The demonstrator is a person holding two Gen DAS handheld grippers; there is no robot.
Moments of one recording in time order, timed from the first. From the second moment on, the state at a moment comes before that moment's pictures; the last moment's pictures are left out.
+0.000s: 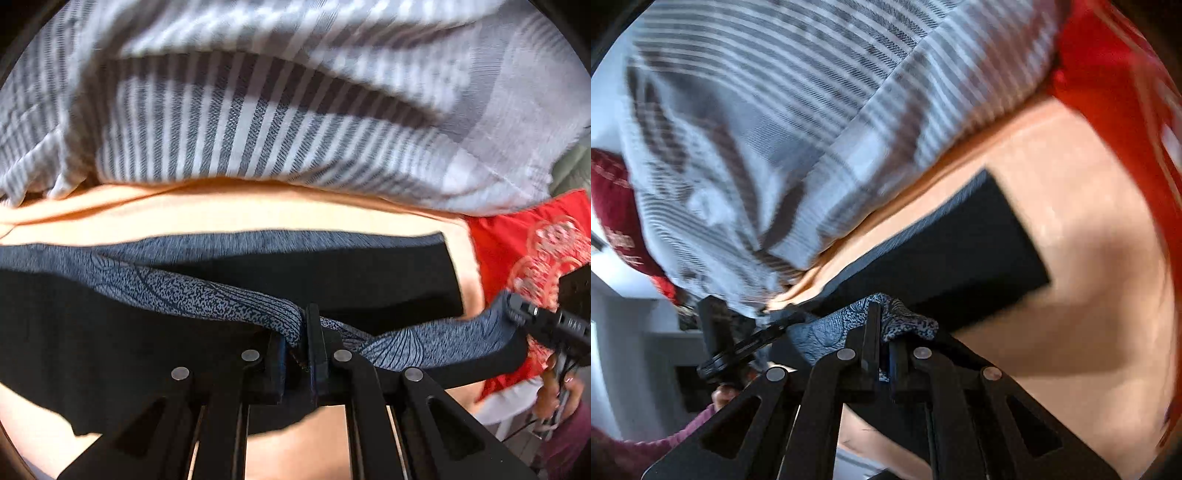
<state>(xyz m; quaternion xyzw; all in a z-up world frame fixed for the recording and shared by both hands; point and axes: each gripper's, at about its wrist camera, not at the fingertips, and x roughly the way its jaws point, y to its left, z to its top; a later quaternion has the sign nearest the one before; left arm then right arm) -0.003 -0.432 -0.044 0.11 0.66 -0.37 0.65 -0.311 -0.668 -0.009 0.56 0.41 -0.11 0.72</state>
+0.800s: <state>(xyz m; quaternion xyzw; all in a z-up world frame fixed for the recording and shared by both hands) 0.028 -0.469 -0.076 0.15 0.67 -0.34 0.63 -0.261 -0.753 -0.090 0.52 0.49 -0.15 0.68</state>
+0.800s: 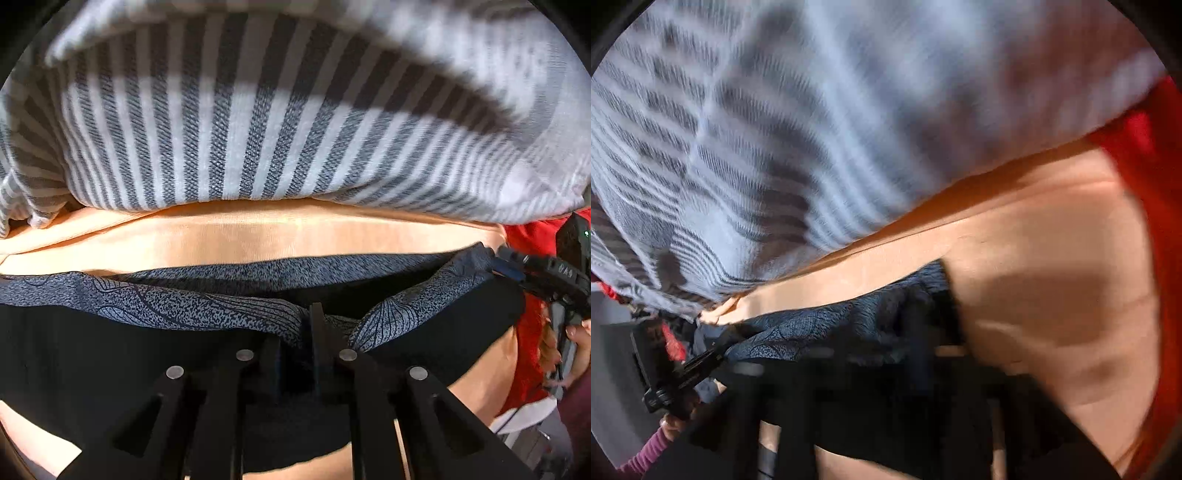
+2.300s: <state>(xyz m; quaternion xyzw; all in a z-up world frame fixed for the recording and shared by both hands) 0.031 -0.427 -0.084 0.21 0.66 -0.28 0.67 -0.300 -0.694 -0.011 0.37 0.50 -0.24 0.74</state>
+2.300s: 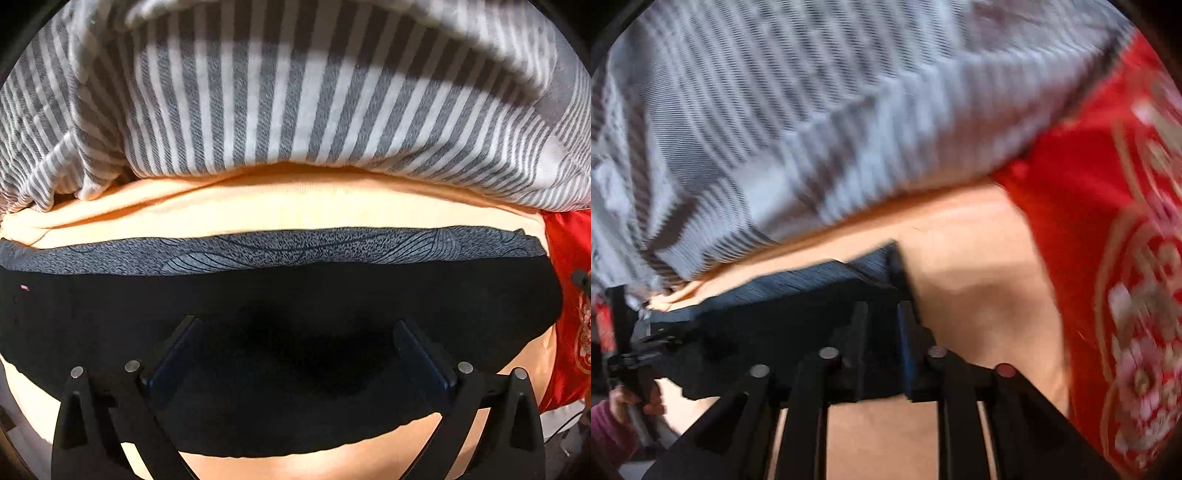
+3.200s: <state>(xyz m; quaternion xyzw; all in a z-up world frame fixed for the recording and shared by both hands) -0.023 -0.422 -0.138 0.24 0.66 -0.26 0.66 -0.282 -0.756 -0.079 0.51 0.47 -0.19 0.70</state>
